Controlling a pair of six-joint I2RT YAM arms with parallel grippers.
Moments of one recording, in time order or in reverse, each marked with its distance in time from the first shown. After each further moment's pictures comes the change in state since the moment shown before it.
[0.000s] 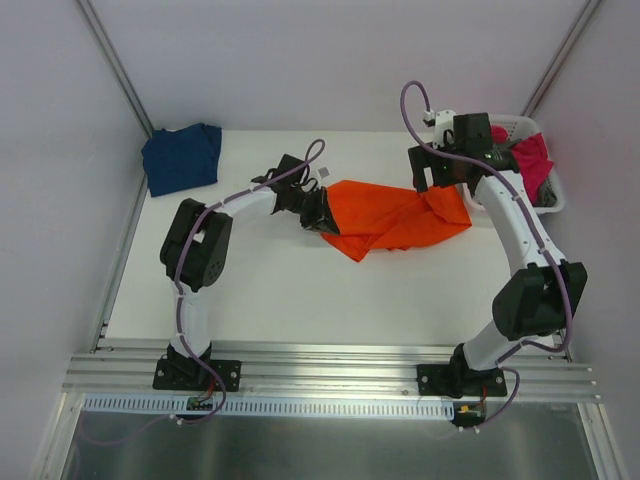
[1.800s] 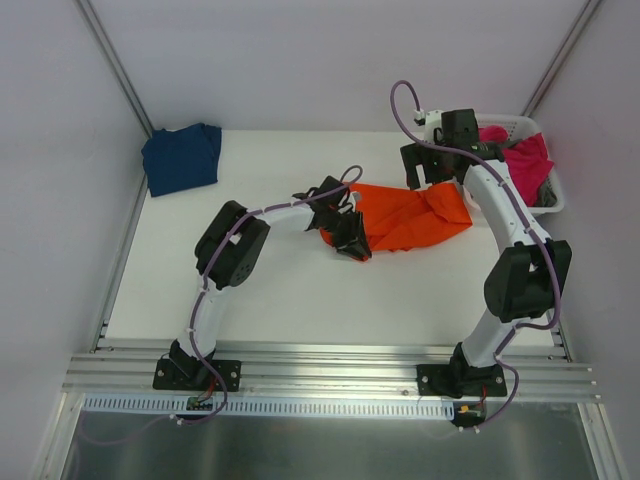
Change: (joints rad) left arm -0.191 0.169 0.093 0.035 -0.095 -0.146; right arm 0.011 0.142 0.070 0.004 0.016 0.005
